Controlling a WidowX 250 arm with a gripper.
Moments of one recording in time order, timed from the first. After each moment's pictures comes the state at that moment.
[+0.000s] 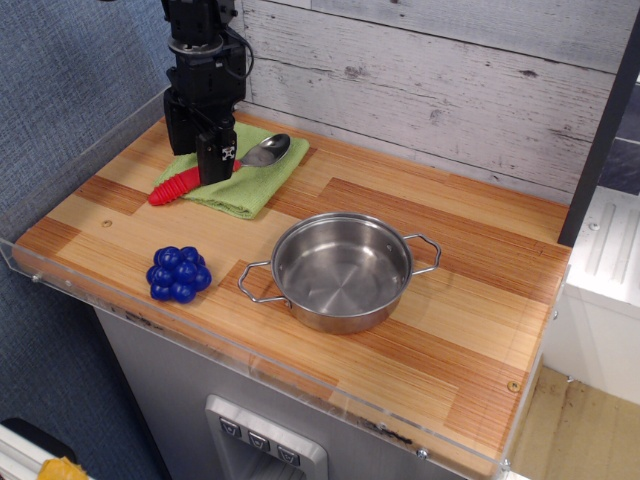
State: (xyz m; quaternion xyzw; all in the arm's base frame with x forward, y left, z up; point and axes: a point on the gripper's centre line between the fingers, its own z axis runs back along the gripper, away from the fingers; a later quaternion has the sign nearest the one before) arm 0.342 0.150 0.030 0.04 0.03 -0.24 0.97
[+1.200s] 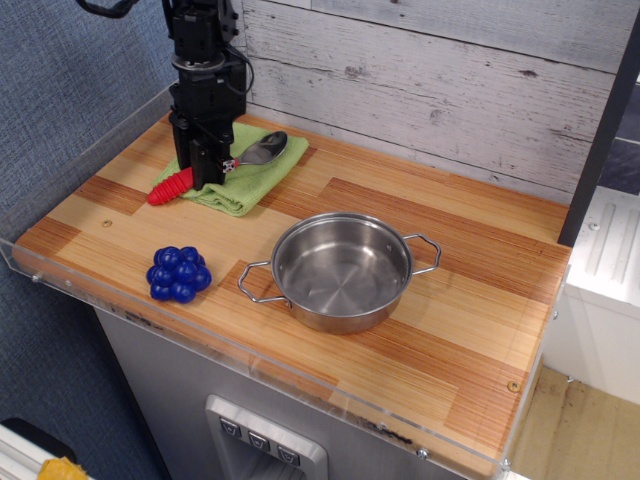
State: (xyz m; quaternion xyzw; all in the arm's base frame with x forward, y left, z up) arm 0.341 0.156 0.016 0.04 0.05 -0.24 0.97
